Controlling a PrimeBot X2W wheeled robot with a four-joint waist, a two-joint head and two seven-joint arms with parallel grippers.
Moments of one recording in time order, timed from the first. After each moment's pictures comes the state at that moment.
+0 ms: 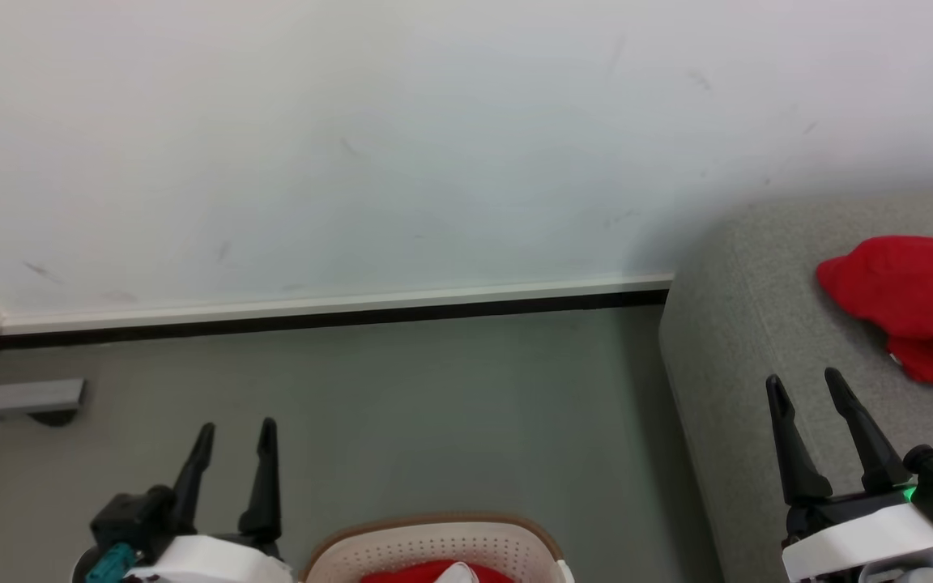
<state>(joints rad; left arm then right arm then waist) -0.13 0.05 0.03 0.30 -0.20 -0.10 -0.26 -0.18 -0.19 0.19 0.25 0.45 0.13 -0.26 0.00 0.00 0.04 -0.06</state>
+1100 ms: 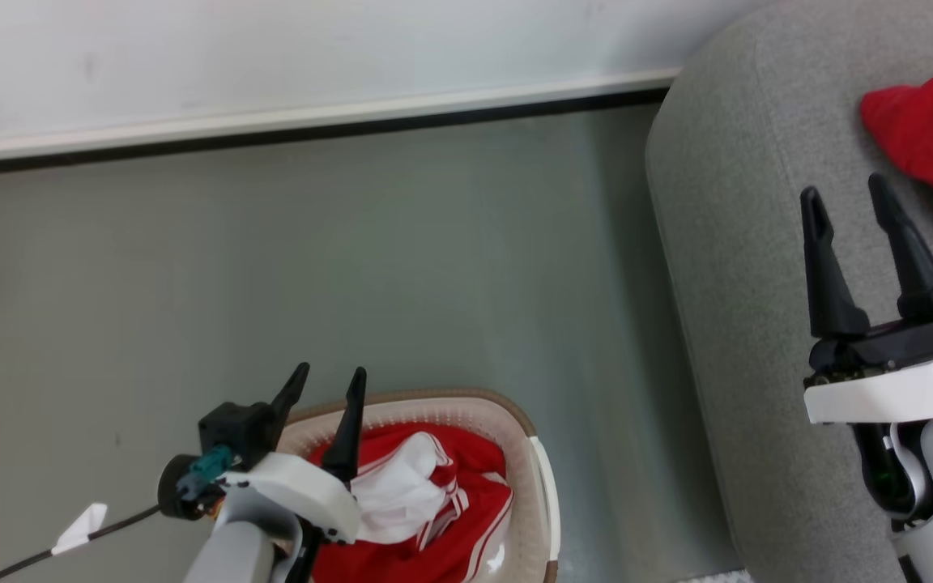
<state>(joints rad) -0.38 0.05 -0.16 0.57 -0.19 -0.12 -0.26 -0.47 -0.23 0.21 0.17 0.49 0.13 -0.26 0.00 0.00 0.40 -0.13</state>
